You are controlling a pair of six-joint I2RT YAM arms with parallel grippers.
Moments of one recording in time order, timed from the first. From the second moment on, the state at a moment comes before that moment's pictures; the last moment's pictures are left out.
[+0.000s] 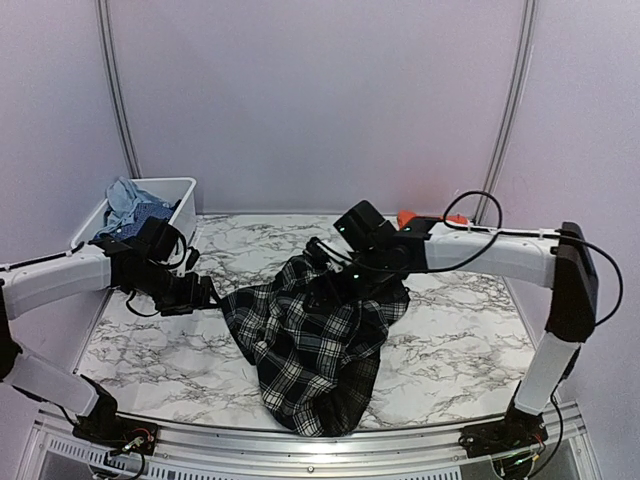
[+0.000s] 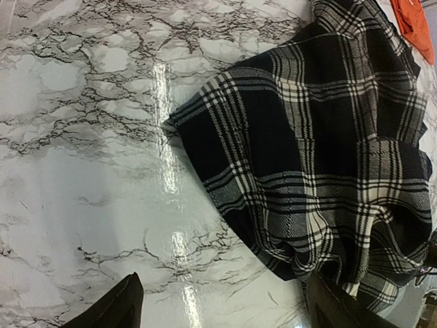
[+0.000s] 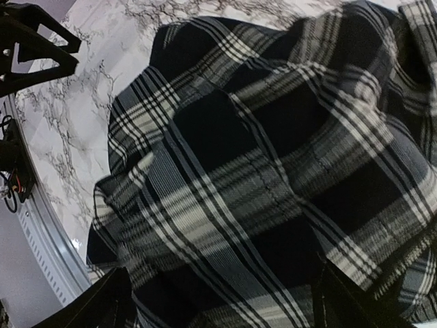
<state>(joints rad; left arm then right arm) -0.43 1.32 0.87 -0.60 0.24 -0.46 0.87 1.75 1.38 -0.58 -0.25 0.29</state>
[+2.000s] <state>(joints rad) -0.76 1.17 1.26 -0.68 0.28 0.38 1.04 1.52 1.36 -0.16 -0.18 -0.26</state>
